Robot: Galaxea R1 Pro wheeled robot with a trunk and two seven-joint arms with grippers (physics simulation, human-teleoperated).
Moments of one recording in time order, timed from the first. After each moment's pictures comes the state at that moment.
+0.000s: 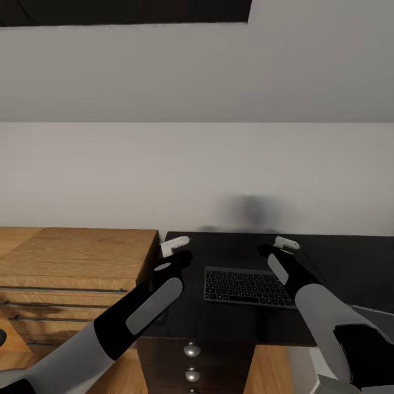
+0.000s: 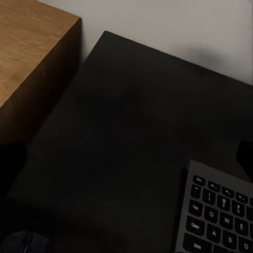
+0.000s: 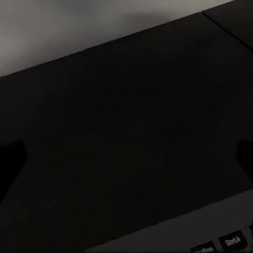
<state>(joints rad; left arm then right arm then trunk) -0.75 0.02 -0.85 -1.38 1.11 0.27 1.18 -0.96 -0.06 0.08 -0.45 -0.40 0.22 -0.33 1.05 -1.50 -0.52</state>
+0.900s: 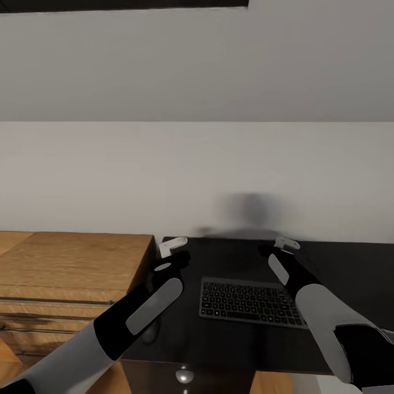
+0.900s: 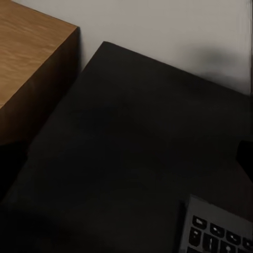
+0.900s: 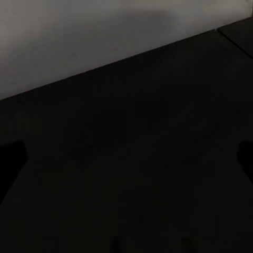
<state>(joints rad) -0.75 0.02 -0.85 -1.38 1.11 0.27 1.22 -0.96 -0.07 0.08 -0.45 -0.39 0.22 -0.33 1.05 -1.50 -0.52</state>
